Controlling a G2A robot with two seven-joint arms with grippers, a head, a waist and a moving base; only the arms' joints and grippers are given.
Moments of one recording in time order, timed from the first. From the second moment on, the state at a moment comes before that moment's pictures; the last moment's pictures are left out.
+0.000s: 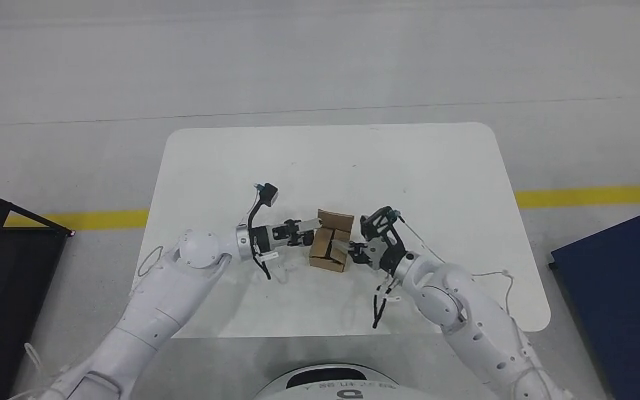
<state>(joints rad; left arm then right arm) 1.20 -1.08 -0.94 -1.33 -0.34 -0.39 -0.86 -1.59 -1.11 1.10 -1.77 -0.95 -0.25 0.31</state>
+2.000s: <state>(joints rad) 1.19 -1.06 -1.14 -1.39 -0.38 -0.44 -0.88 -1.60 -1.09 1.22 -1.86 -1.14 -0.41 0.18</state>
